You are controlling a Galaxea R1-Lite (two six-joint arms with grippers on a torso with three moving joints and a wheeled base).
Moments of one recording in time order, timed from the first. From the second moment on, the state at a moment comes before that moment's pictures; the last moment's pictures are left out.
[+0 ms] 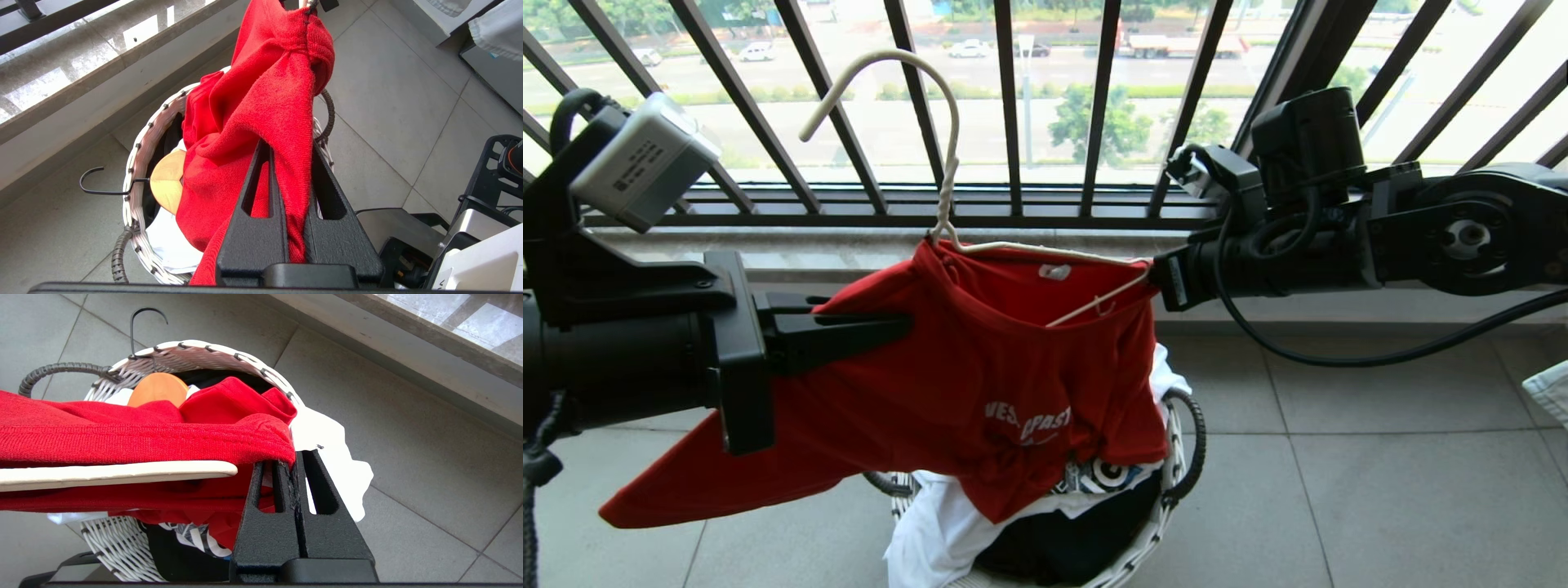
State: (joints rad) left arm -0.48 1.18 -0.93 -0.08 -0.44 0.18; right arm 0.50 1.83 -1.57 0.17 0.05 -0.05
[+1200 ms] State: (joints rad) left arm -0.49 1.24 -0.92 -0.08 -0.44 0.22; right arm 0.47 1.77 -1.57 0.20 0.05 -0.05
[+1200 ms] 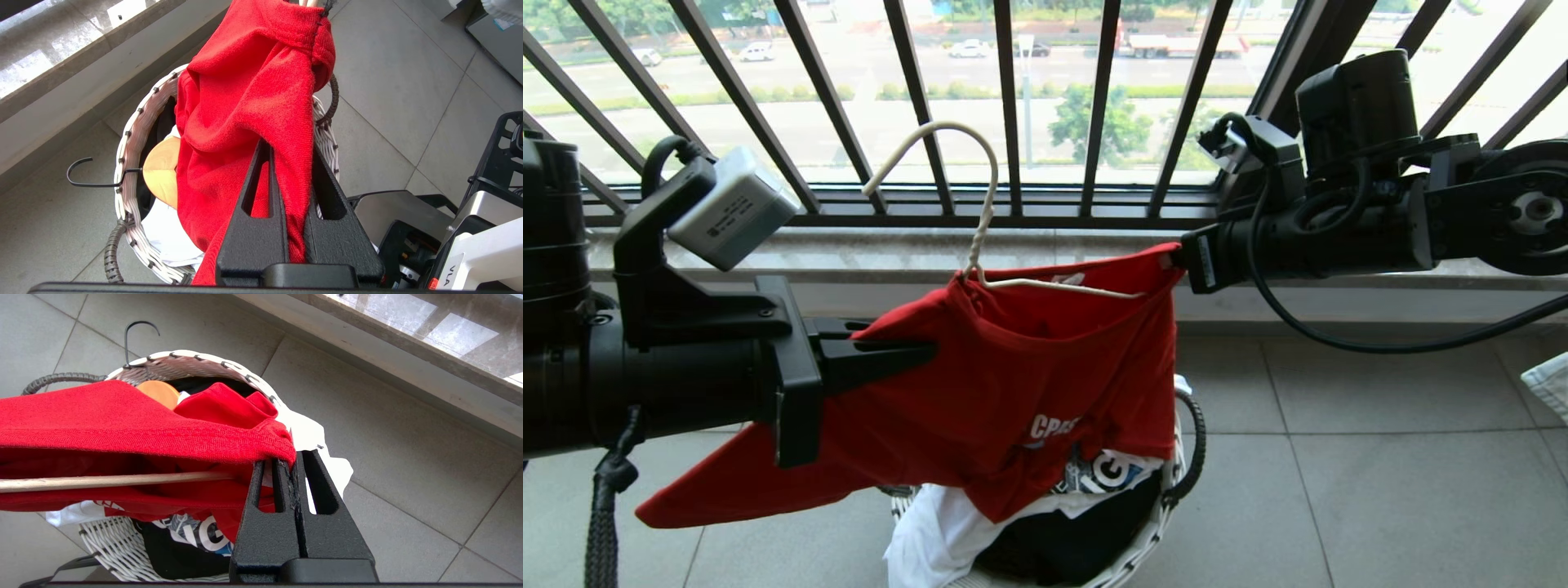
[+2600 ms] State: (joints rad) left arm -0.50 1.27 -0.85 -0.39 -0.36 0.19; right arm 0.69 1.64 -1.46 -0.21 -0.18 0.15
